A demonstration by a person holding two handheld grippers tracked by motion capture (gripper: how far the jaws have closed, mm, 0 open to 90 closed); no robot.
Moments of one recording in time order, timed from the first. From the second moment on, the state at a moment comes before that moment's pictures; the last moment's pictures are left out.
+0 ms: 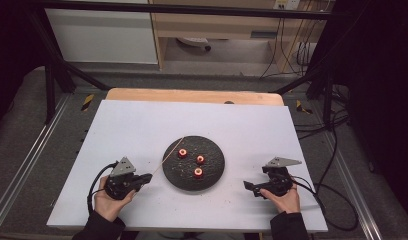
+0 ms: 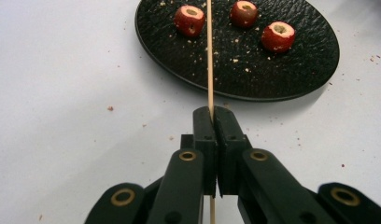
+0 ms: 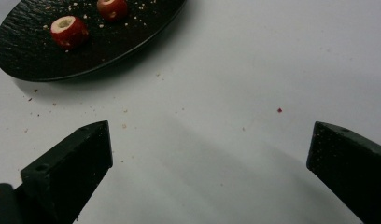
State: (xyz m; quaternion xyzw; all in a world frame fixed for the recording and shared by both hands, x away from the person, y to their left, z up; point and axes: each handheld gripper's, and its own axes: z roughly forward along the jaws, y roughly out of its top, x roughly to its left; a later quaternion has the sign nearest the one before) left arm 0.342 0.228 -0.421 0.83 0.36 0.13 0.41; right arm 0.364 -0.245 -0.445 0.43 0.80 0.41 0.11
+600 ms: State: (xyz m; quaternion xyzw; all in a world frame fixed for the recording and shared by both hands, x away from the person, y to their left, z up) left arm 0.335 0.240 -0.428 0.82 0.35 0.13 0.43; right arm 0.378 -0.193 -0.425 0.40 0.82 0.40 0.09
